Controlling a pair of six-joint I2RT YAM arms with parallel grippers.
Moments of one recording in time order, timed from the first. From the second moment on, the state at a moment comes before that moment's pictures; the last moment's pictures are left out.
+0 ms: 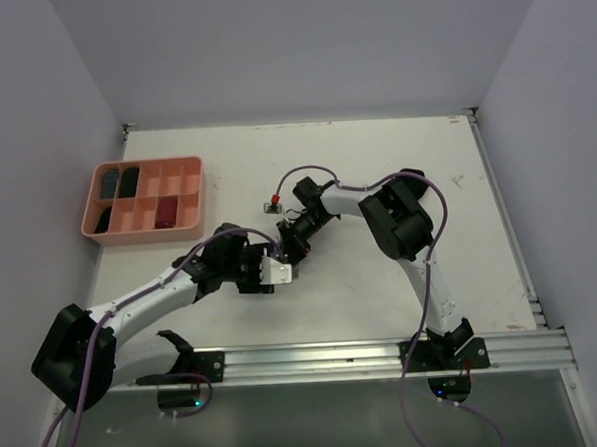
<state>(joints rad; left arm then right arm) -0.64 1.16 0.56 -0.27 0.36 0.93 0.63 2.37 1.61 -0.69 -1.27 -0.53</state>
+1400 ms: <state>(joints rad) -0.72 1.51 0.76 -0.36 0.37 0.84 0.49 2.40 1.88 -1.00 -1.13 -0.65</state>
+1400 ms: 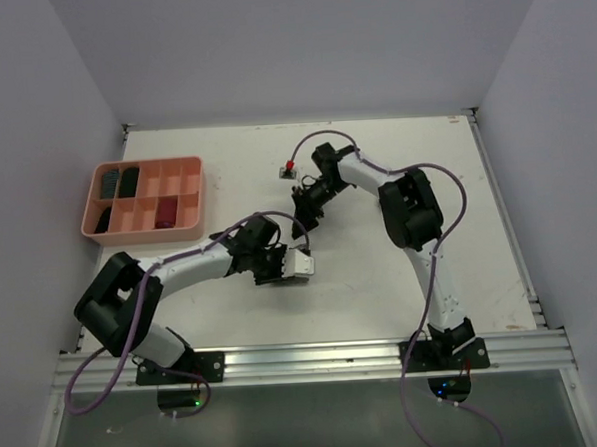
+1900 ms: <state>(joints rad) -0.47 2.14 1.44 -1.05 0.86 0.78 0.35 1.67 1.37 -0.86 -0.90 -0.78</state>
